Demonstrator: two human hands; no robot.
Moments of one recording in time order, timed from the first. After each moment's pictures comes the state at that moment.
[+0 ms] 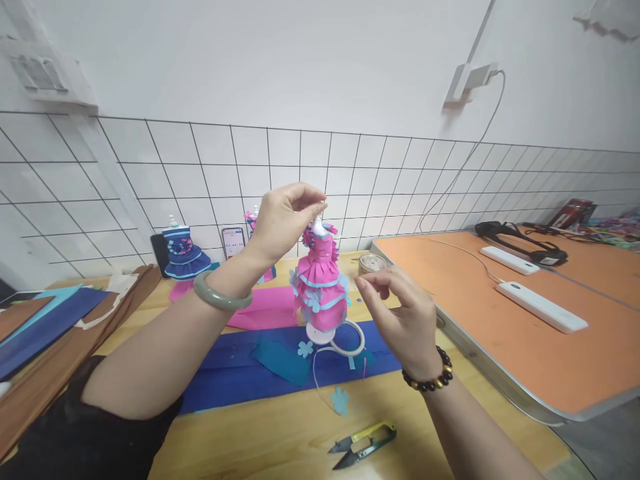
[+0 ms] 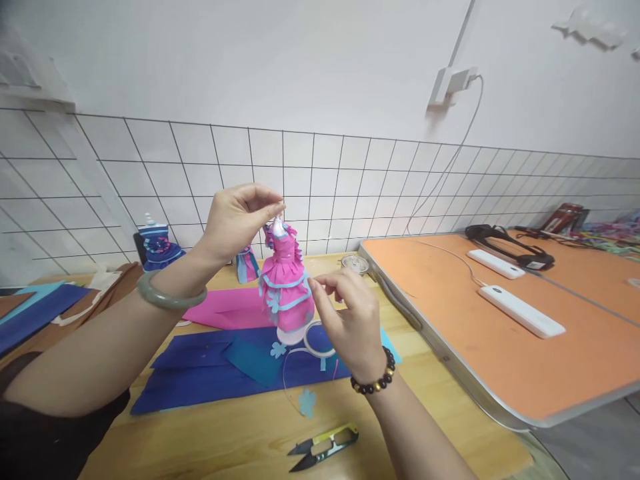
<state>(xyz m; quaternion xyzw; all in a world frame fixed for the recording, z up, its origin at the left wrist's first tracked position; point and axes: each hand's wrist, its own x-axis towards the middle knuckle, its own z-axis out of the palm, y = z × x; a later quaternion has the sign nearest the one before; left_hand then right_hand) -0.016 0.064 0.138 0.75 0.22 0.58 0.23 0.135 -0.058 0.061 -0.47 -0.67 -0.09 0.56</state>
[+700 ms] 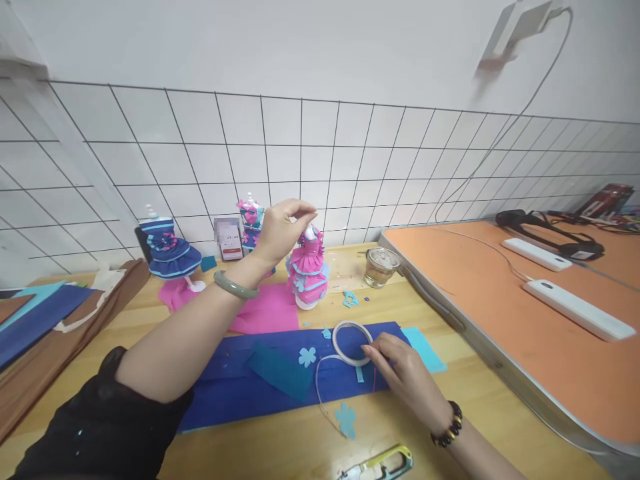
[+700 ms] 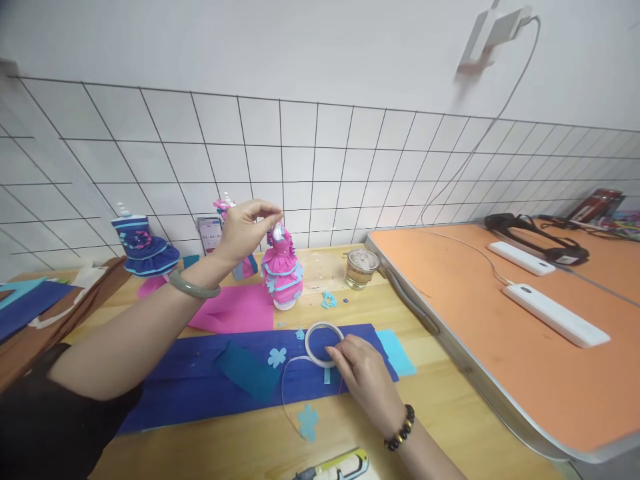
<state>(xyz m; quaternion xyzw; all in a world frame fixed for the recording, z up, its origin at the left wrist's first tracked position) -0.012 0.145 0.070 0.77 0.26 0.57 0.12 0.184 -0.057 -0.068 -0.59 -0.74 0.11 0.30</state>
